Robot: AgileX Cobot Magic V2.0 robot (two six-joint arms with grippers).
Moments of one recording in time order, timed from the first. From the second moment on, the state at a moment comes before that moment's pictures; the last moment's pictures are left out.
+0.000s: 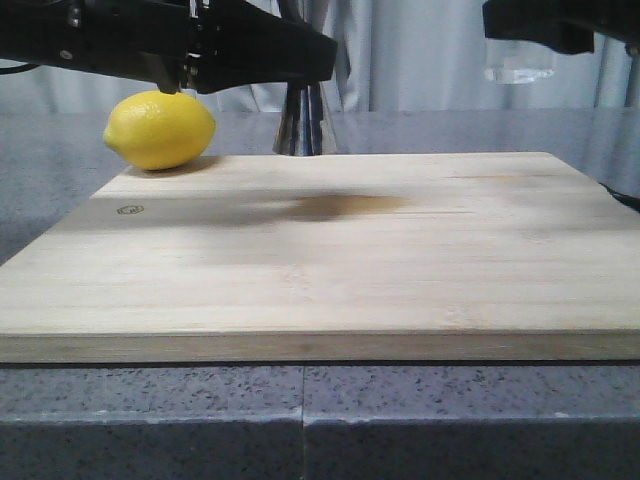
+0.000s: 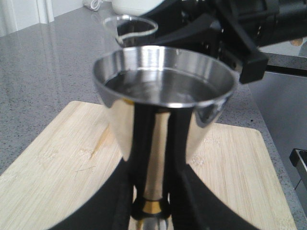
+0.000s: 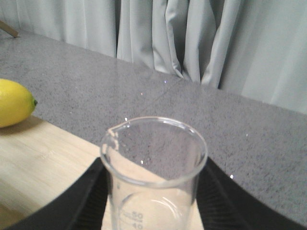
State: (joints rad) left arm -0.36 1.72 -1.02 -1.70 1.16 2.13; right arm 0.21 1.24 -0.56 -0.41 -0.54 0.21
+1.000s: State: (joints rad) left arm -0.36 1.72 -1.02 -1.68 1.16 2.13; right arm 0.20 1.57 -0.54 -0.36 -0.88 0.15
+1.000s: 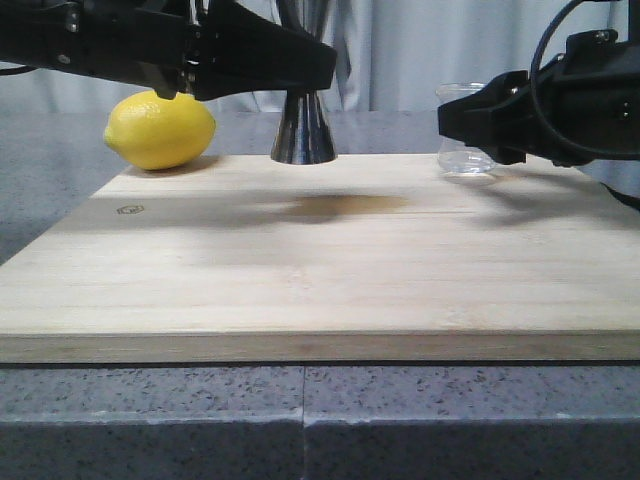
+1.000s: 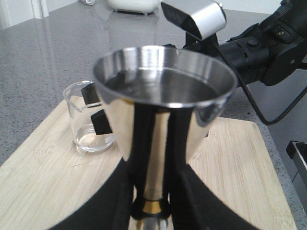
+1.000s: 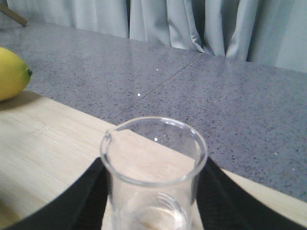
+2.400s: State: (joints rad) left arm -0.36 1.72 -1.02 -1.68 1.16 2.13; right arm 0.20 1.65 -0.54 -0.33 -0.96 0.13
